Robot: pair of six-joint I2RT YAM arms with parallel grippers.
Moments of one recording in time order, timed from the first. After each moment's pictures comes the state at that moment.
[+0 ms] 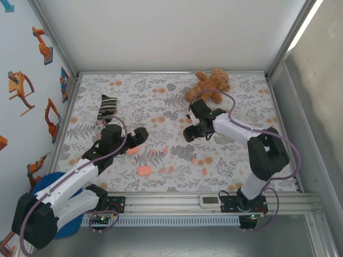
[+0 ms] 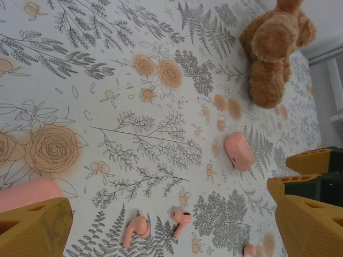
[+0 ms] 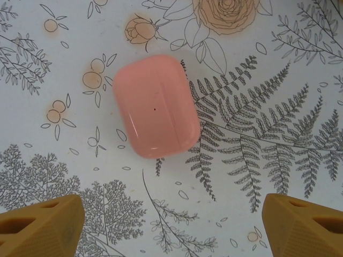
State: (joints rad) left arm -0.54 0.93 0.49 -0.13 0.07 -0.82; right arm 0.58 1.70 1.15 -0.68 -0.02 0.08
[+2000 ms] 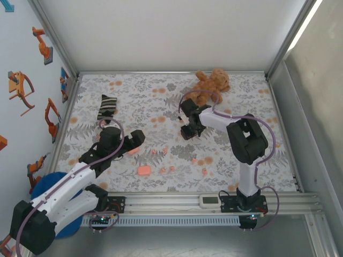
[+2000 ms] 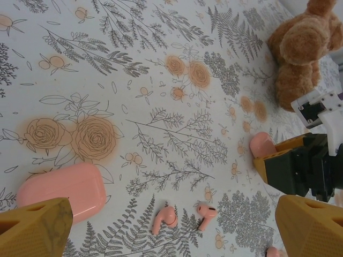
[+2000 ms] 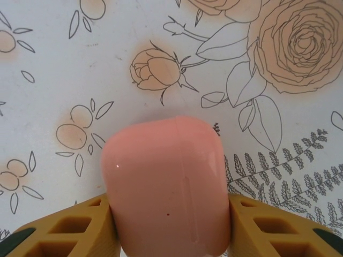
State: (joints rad) left arm -0.55 0.86 0.49 -0.26 -0.02 -0.83; right arm 0.60 1.96 1.31 -0.68 -0.02 -0.02
